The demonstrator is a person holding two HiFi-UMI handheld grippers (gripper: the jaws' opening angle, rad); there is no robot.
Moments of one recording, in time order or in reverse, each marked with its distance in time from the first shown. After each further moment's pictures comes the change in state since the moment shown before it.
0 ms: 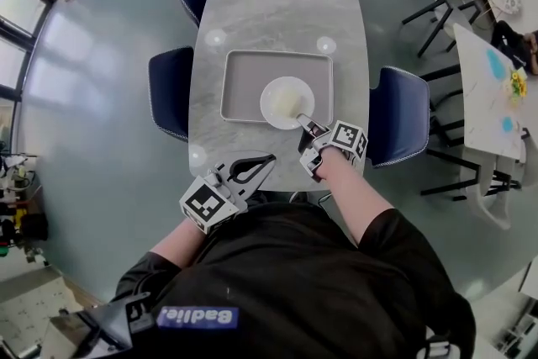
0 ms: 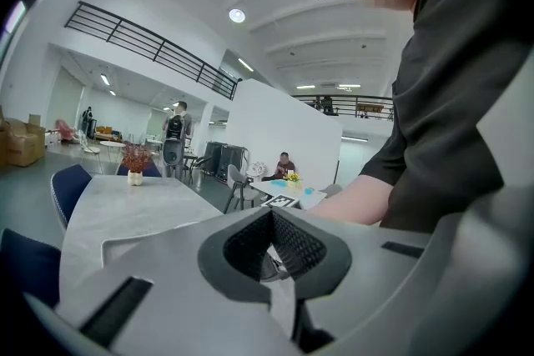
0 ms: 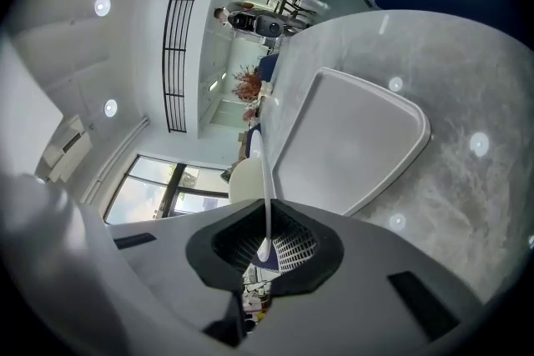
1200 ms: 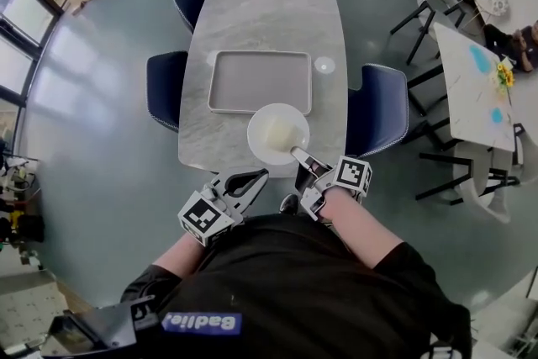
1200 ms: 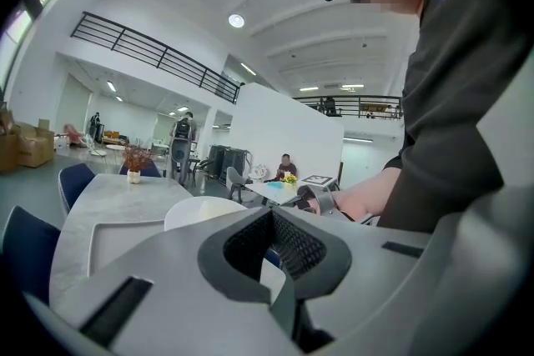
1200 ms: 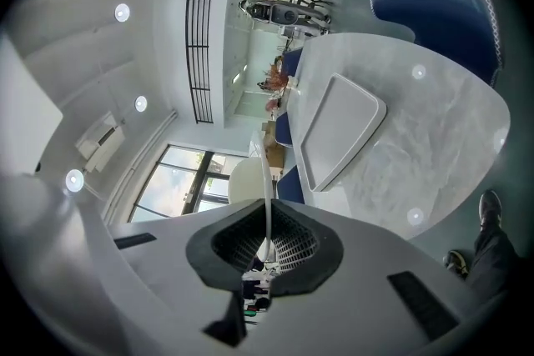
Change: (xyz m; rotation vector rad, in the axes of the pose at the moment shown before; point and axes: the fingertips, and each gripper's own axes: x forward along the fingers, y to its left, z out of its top) left arm -0.006 -0.115 -0.019 0.001 -0.006 0.062; right arm -0.167 0.048 -0.084 -0.032 0.076 0.154
